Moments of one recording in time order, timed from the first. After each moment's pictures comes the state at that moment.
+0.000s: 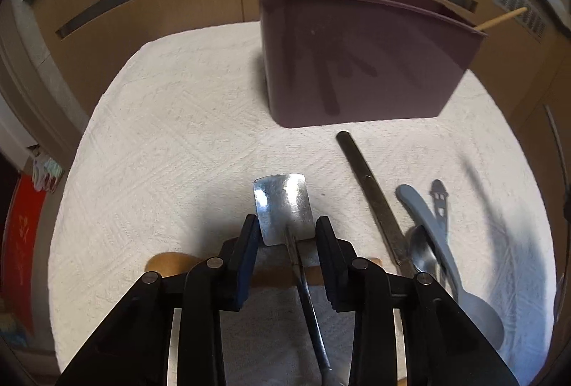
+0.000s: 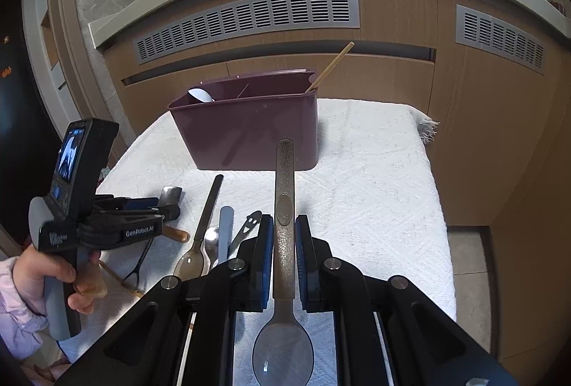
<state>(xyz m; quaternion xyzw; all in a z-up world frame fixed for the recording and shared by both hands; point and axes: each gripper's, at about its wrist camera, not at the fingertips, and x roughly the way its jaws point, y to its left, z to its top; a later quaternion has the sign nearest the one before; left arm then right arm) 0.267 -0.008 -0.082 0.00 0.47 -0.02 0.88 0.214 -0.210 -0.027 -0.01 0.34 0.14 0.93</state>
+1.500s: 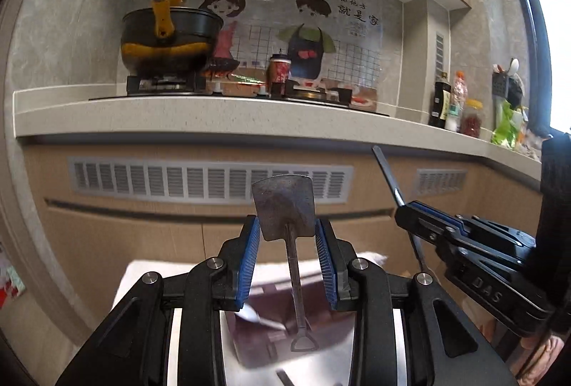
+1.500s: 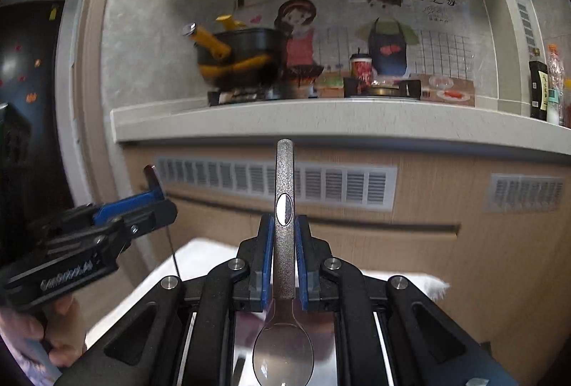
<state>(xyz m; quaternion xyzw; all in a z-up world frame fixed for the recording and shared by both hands) 0.289 0.007 0.129 -0.04 0.15 -0.13 0.98 0.294 -0.164 0.120 -0.01 0.13 0.17 0.98</state>
